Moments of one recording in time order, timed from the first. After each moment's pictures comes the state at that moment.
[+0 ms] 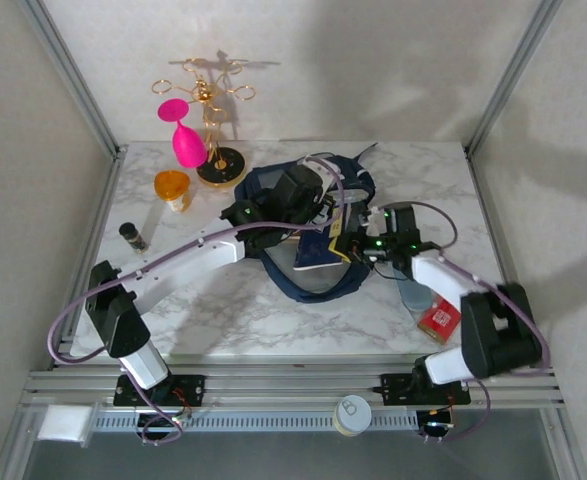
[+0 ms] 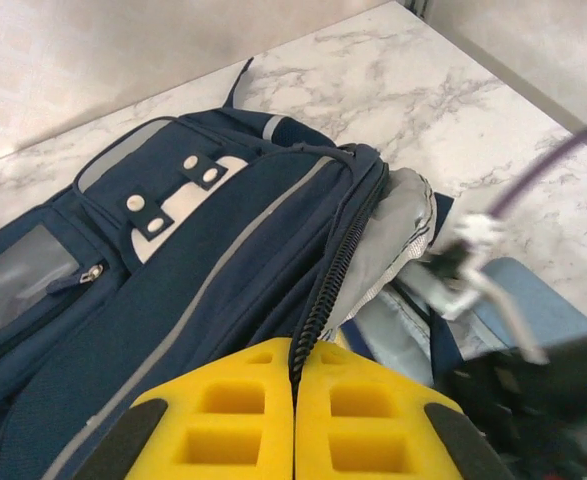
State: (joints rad) left arm -0.88 1.67 1.59 -0.46 -0.28 -0.20; right arm 0.31 1.48 0.77 -0.03 -0.80 0.83
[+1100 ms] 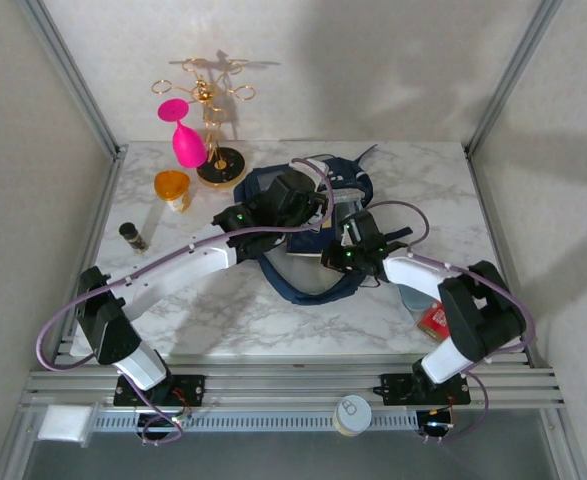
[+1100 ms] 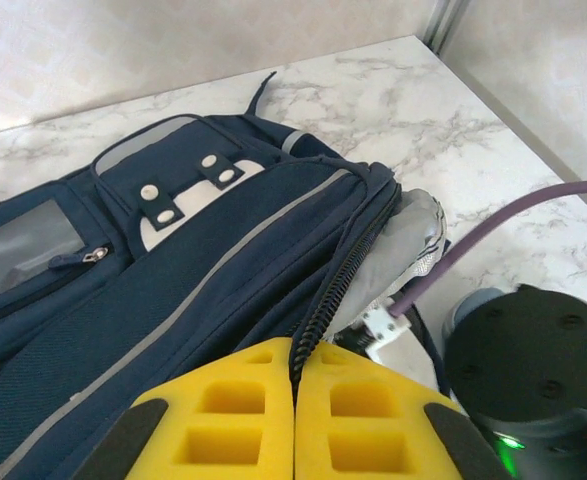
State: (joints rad) left arm -0.88 1.62 1.53 -0.42 -0.31 -0.32; right arm 0.53 1.59 0.80 -0.09 -0.28 0.69
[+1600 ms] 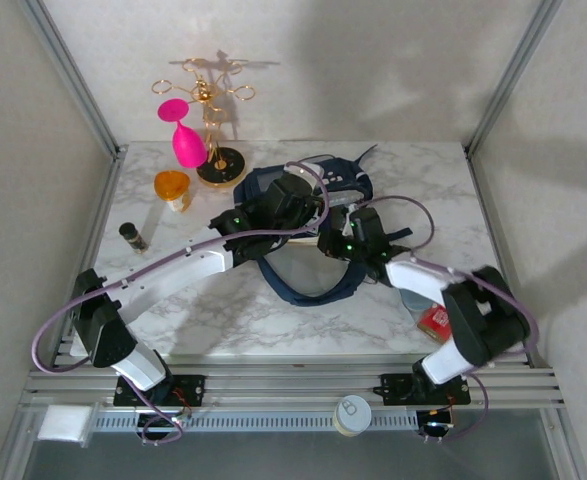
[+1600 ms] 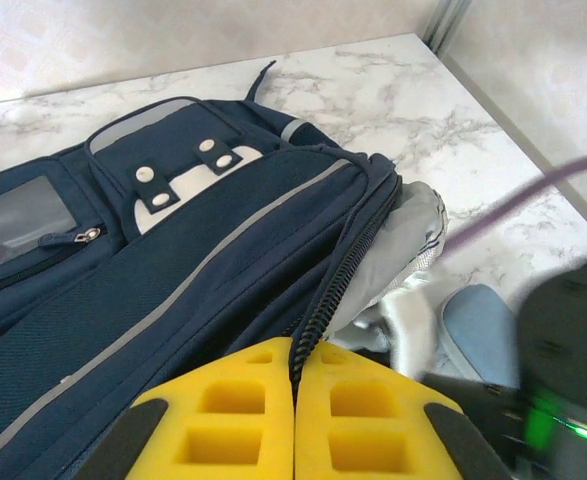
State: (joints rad) left arm -0.88 1.59 1.49 -0.41 -0.30 -0.38; right arm 0.52 1.48 0.72 0.13 -0.24 0.68
